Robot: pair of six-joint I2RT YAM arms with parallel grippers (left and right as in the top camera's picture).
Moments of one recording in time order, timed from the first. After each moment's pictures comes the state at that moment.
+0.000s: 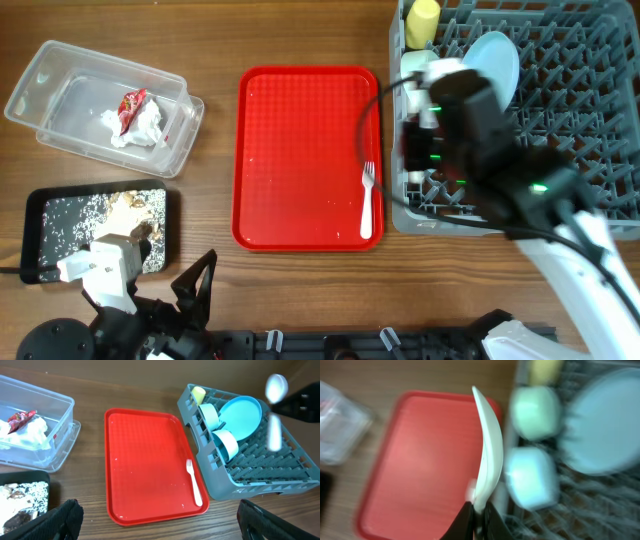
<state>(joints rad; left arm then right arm) -0.52 0.41 1.18 -1.22 -0.12 -0.43 0.47 1.25 1.47 -1.06 0.17 0.27</state>
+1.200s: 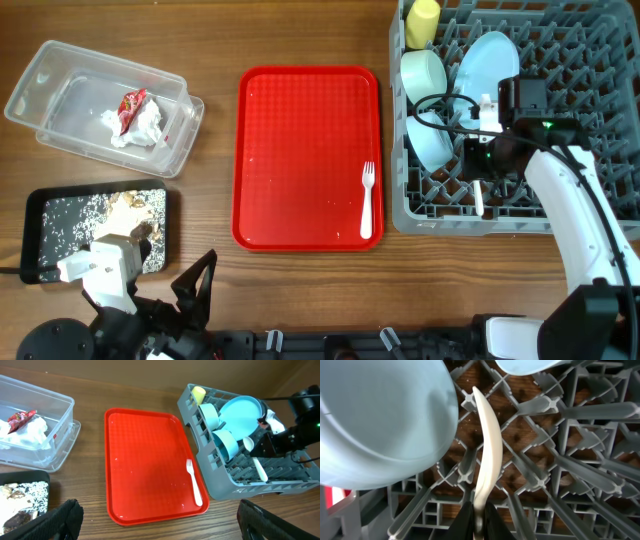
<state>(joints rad) -0.52 0.41 1.18 -1.22 -0.12 -0.43 -0.02 1.50 1.14 -0.96 -0.02 -0.05</state>
